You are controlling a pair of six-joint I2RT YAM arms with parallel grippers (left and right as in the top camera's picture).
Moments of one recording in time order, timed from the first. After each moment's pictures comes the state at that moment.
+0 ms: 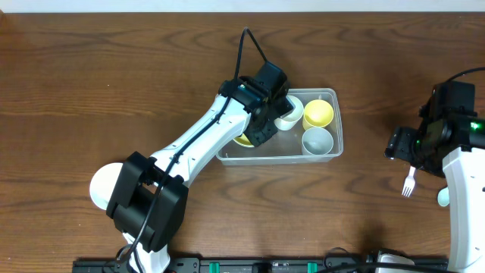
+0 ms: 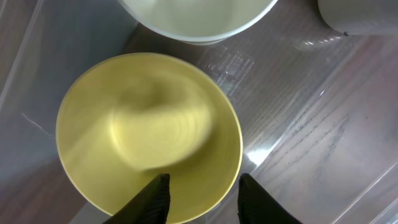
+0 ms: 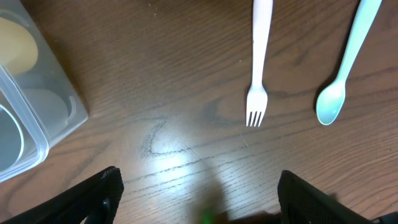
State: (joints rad) left arm -0.64 1.91 1.54 -0.97 0.04 0.33; right arm -0.20 1.31 1.20 -1.25 0.07 0.22
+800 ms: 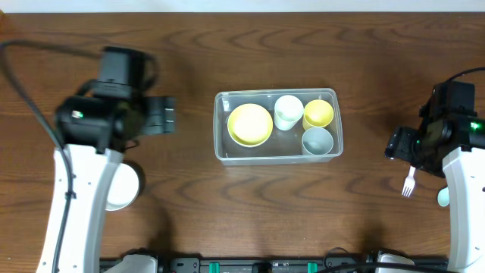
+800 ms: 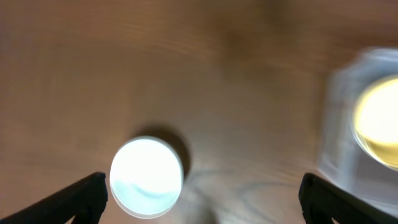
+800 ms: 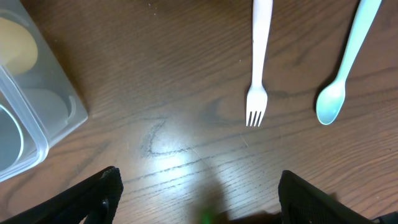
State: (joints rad) left arm -0.08 1.36 1.52 -1.32 -0.22 -0.24; right arm -0.20 1.31 1.20 -1.25 0.07 0.22
